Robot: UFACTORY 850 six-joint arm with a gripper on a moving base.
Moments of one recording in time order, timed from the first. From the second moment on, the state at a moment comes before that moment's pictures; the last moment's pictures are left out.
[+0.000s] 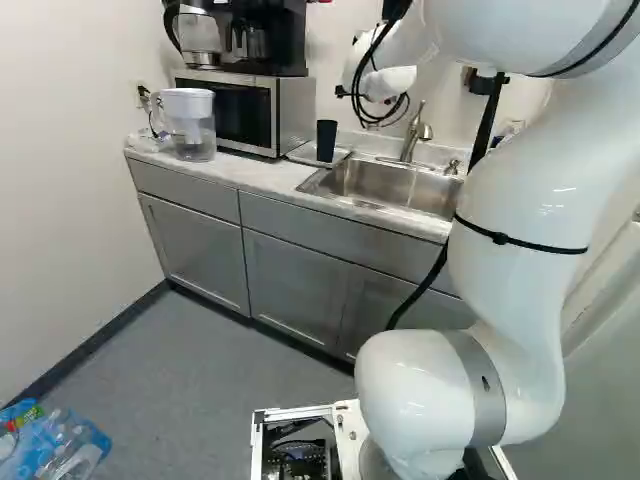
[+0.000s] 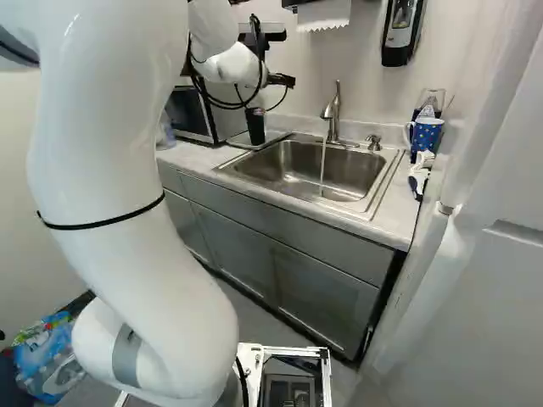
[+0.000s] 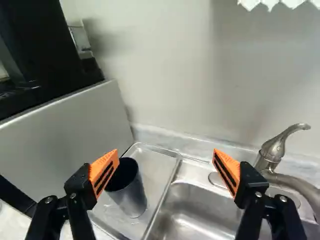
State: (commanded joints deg) arm -6.1 -10.5 -73.0 2.1 15.9 1.9
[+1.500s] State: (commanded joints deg) arm -15.0 -17.2 -86.1 2.1 14.1 1.9
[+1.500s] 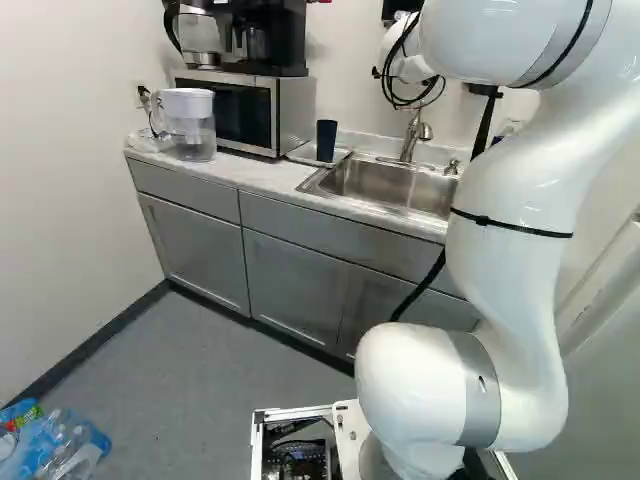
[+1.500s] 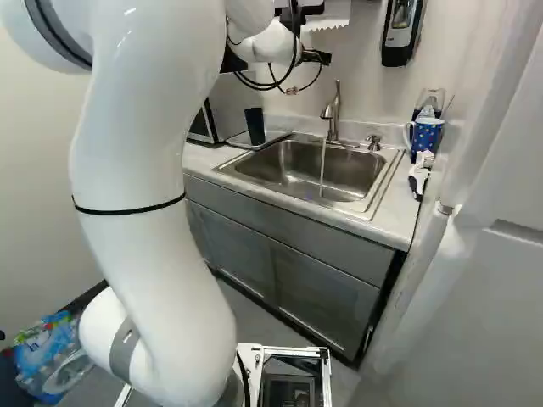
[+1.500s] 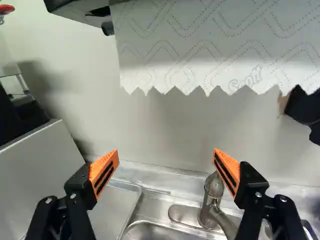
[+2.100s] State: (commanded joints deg) arm -16.5 -22.4 -92.2 2.1 12.6 1.9
